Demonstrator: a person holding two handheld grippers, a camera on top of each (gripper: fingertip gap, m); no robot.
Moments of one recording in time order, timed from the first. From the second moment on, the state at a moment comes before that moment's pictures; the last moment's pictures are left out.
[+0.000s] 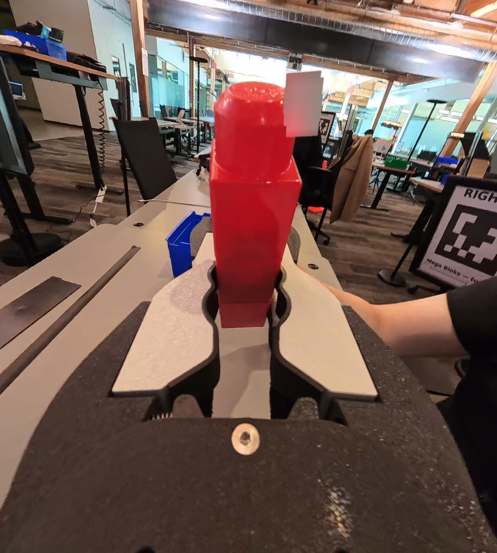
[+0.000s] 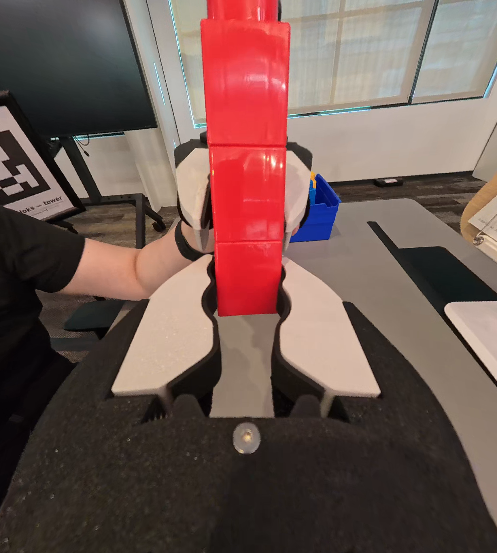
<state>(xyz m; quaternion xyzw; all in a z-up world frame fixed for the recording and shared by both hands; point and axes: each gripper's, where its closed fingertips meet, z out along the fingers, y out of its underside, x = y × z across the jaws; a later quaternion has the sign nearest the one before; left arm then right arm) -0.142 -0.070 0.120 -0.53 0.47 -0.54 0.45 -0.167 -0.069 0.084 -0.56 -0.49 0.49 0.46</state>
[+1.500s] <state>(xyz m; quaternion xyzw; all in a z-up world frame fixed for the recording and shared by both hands) -0.191 -0.072 0.148 -0.52 0.44 -0.54 0.49 0.237 -0.066 -0.021 -0.91 0.08 0.10 0.38</state>
